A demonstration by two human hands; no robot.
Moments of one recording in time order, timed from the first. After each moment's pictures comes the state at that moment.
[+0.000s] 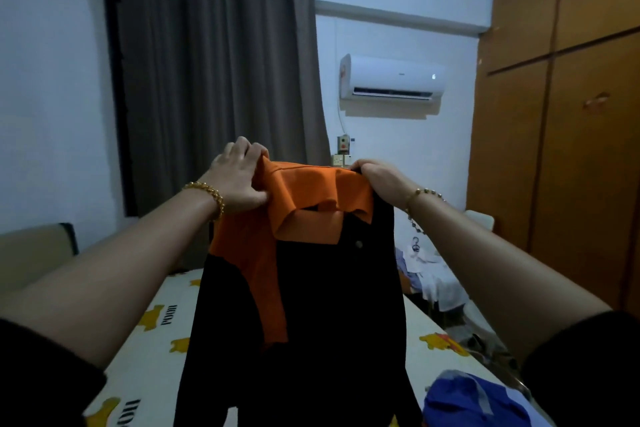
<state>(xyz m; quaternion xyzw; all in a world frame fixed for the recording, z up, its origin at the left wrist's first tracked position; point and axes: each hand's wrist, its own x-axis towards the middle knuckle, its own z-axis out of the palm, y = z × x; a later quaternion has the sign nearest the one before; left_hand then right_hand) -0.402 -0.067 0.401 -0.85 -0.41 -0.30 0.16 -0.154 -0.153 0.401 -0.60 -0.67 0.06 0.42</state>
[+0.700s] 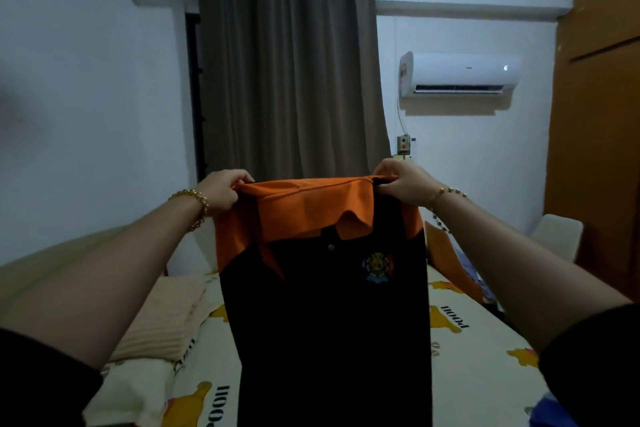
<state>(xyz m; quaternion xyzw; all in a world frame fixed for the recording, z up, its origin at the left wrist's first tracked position) -0.604 -0.012 0.381 -0.80 -0.52 -0.30 -0.05 -0.276 -0.061 0.377 -0.61 -0.71 0.01 0.36</state>
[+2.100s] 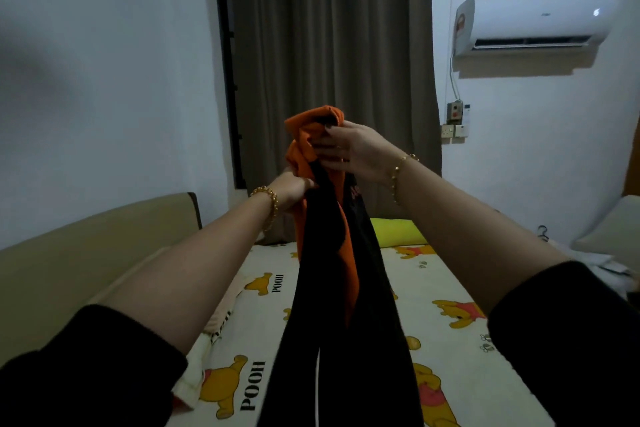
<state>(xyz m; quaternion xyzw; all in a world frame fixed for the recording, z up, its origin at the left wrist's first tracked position) -0.562 0.102 0.313 -0.66 -0.51 -0.41 -0.38 -0.404 0.077 0.361 -0.31 -0.63 0.49 0.52</state>
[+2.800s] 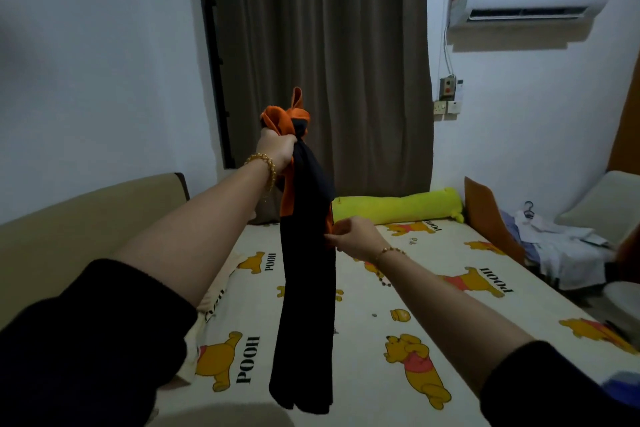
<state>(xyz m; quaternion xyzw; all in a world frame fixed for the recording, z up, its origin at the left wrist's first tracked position) -0.549 0.129 0.324 -0.58 -0.54 -0.54 -0.28 -0.392 0.087 0.188 -0.59 -0.72 0.20 0.31</state>
